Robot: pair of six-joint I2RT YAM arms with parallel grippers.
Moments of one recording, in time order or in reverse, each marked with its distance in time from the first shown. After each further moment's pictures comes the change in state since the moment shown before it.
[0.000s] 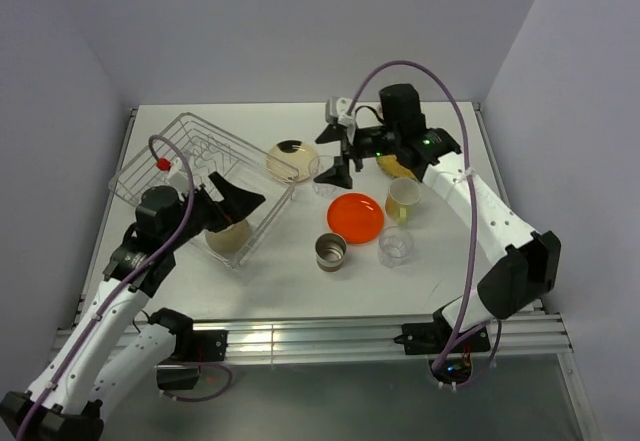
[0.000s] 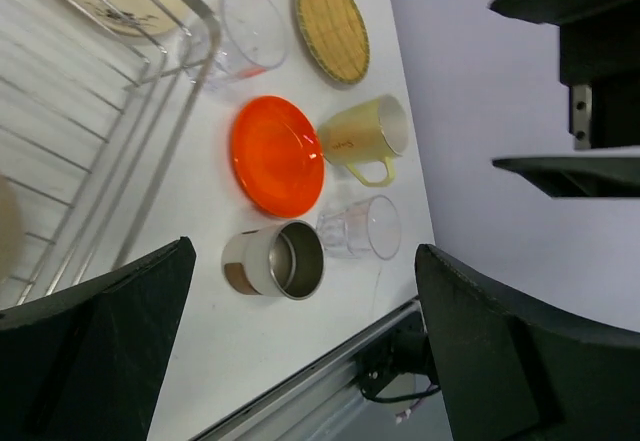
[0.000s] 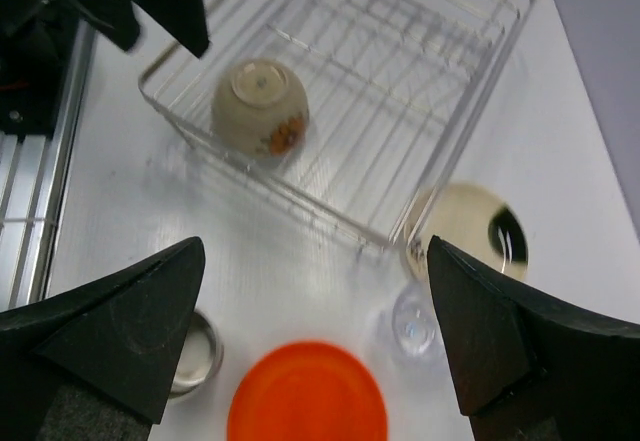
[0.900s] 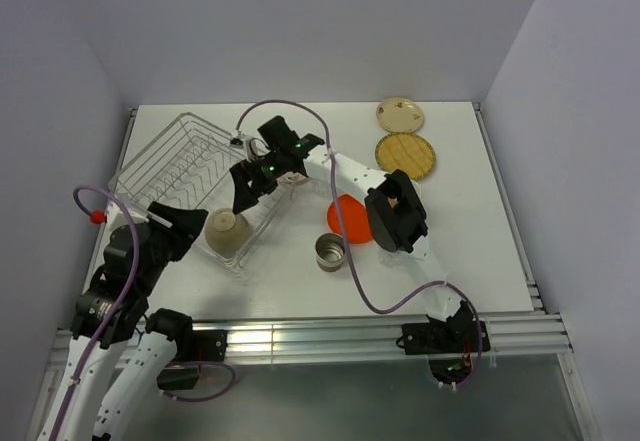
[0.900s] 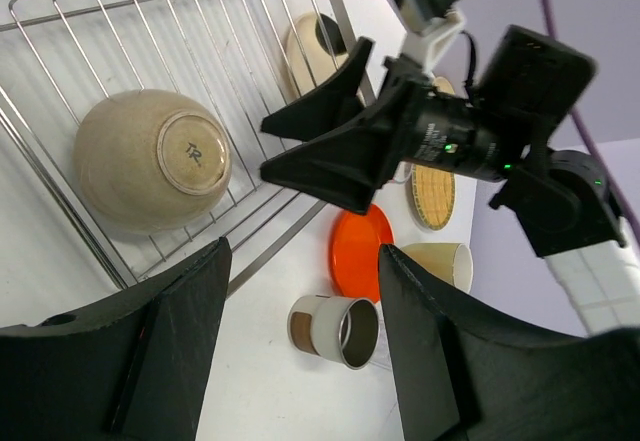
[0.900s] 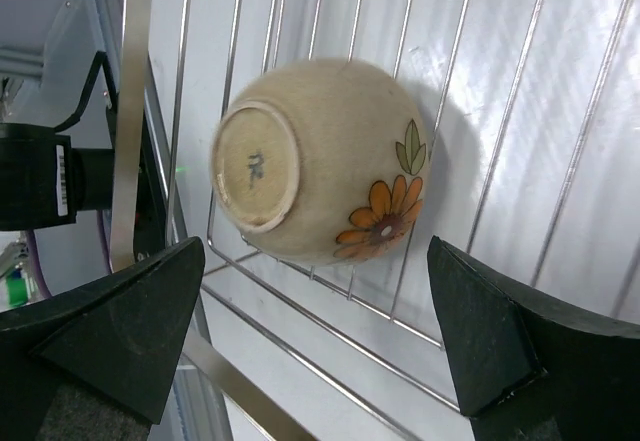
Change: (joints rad) left arm 0.047 -0.301 0.022 -0.404 -0.441 -0.201; right arm 0.273 0.848 0.560 -0.081 0.154 0.716
